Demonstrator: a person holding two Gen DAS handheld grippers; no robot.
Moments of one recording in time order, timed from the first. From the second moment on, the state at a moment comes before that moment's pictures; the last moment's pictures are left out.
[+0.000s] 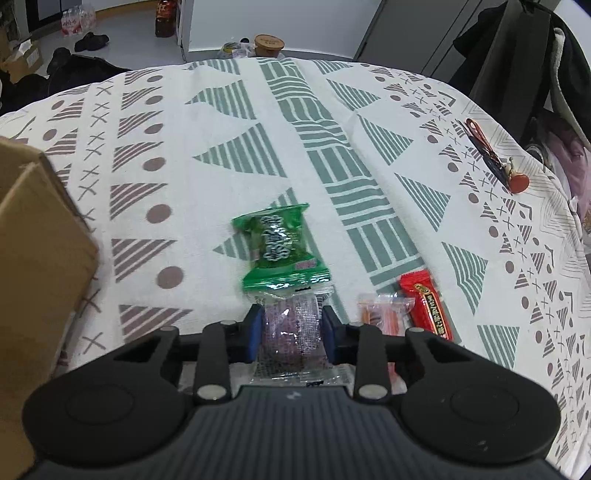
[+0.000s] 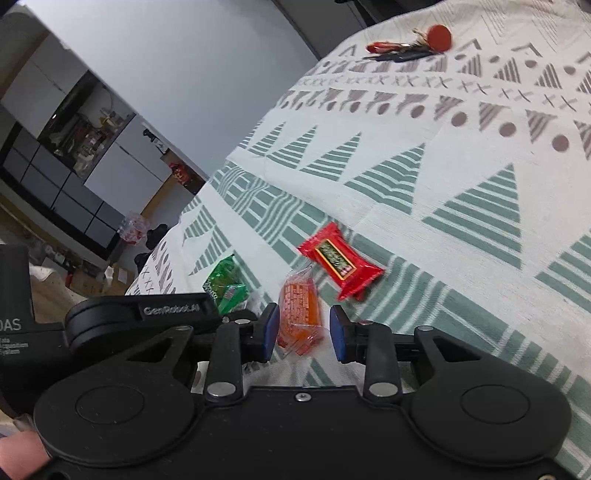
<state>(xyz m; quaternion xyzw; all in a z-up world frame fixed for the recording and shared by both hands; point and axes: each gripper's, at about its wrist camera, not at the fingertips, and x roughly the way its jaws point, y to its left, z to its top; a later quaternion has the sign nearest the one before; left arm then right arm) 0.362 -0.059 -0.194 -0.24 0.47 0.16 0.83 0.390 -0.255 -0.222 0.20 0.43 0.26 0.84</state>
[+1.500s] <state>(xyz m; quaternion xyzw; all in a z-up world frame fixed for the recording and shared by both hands) 0.250 -0.020 -0.126 -0.25 0.47 0.15 0.84 0.310 -0.226 -0.181 0.10 0.44 0.26 0.85</state>
